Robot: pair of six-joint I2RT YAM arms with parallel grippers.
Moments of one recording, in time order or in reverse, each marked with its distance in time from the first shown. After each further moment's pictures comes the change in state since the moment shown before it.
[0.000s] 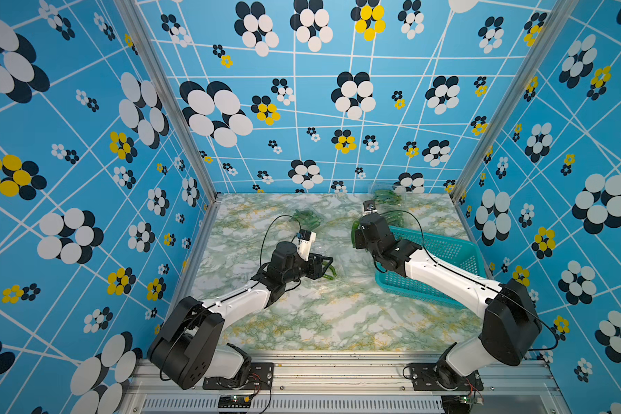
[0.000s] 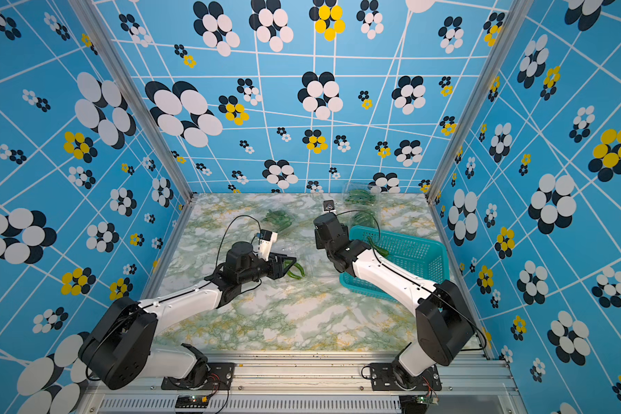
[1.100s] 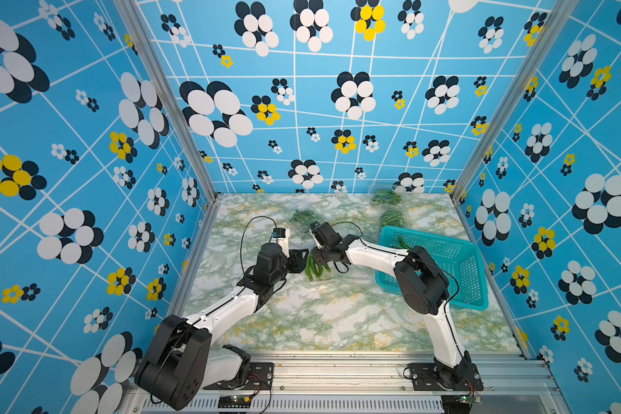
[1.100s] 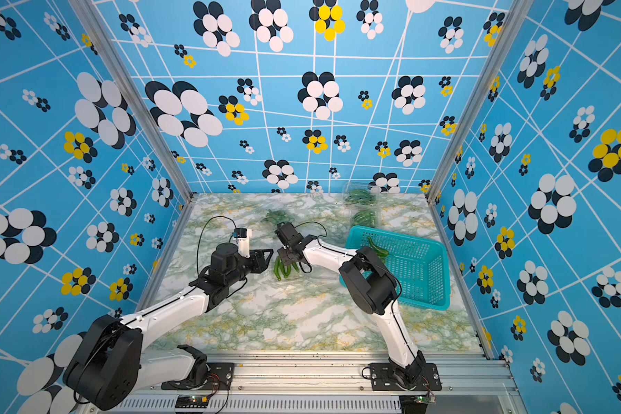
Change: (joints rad) left arm 0.152 -0.138 -0.087 -0.079 -0.274 -0.053; right arm 0.141 0.665 0.503 -0.170 -0.405 -0.107
